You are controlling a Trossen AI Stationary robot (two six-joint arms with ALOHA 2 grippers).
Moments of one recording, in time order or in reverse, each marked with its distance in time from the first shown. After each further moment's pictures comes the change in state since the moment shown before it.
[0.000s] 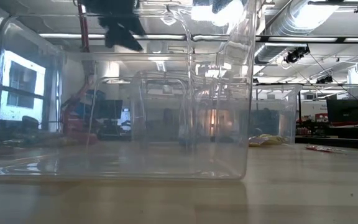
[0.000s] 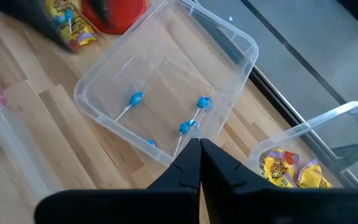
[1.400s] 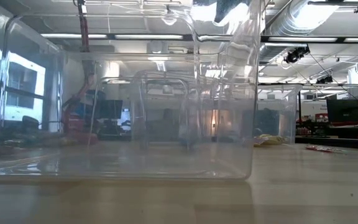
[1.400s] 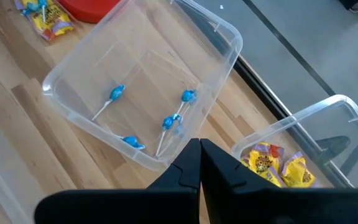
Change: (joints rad) left arm -1.060 0.391 -0.308 0.329 -0.207 -0.491; right arm -0.061 0.001 0.000 -0.037 -0.022 -0.029
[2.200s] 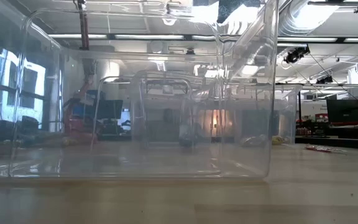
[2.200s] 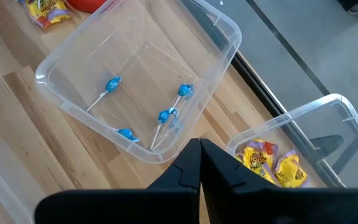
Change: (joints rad) left arm 0.013 0.097 0.034 0.085 -0.055 -0.027; right arm 0.000 0.000 0.000 -0.024 -0.005 -0.020
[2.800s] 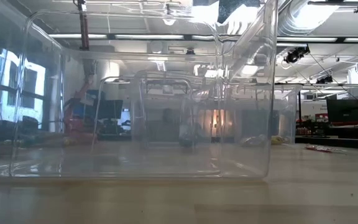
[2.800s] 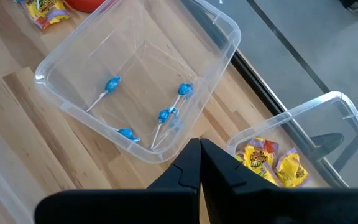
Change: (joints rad) left arm -0.017 -0.343 -0.003 -0.367 0.127 -0.150; right arm 0.000 0.000 0.000 -0.004 0.000 0.012
